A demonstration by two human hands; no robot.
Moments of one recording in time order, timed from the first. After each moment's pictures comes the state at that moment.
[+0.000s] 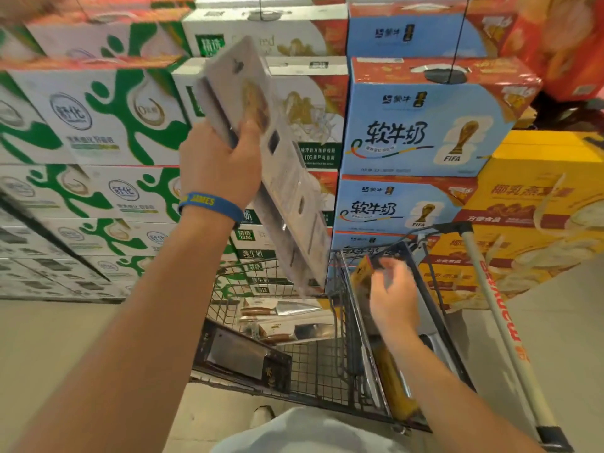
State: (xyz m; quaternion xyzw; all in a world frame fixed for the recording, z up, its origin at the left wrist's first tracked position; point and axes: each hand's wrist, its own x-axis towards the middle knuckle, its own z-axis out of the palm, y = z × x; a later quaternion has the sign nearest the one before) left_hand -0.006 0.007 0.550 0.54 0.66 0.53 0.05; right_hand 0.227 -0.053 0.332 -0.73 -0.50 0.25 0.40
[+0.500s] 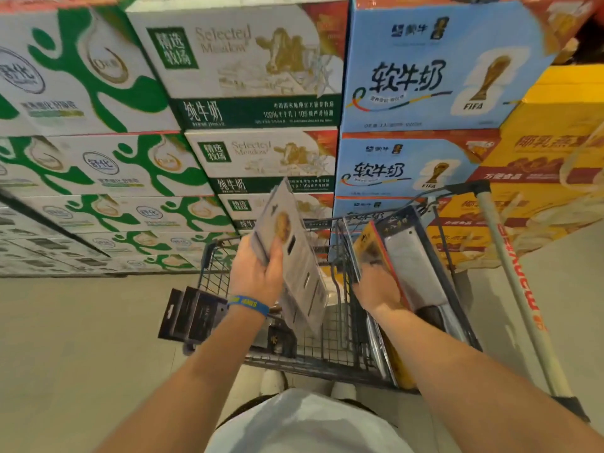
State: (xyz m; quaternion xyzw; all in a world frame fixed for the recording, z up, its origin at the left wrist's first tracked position) left_hand 0.000 -0.043 0.324 0.55 0.70 0.41 0.20; right_hand 0.222 -0.023 0.227 -0.74 -0.64 0.19 -0.06
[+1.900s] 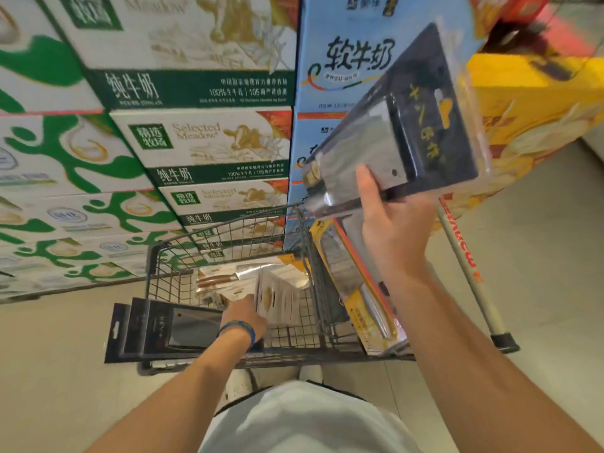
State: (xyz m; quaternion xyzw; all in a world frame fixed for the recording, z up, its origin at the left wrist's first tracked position) left_hand -0.012 -0.068 0.177 0.63 0.69 -0.12 0.33; right_hand 0.209 -0.047 0.408 -0.62 -0.50 0.08 0.60
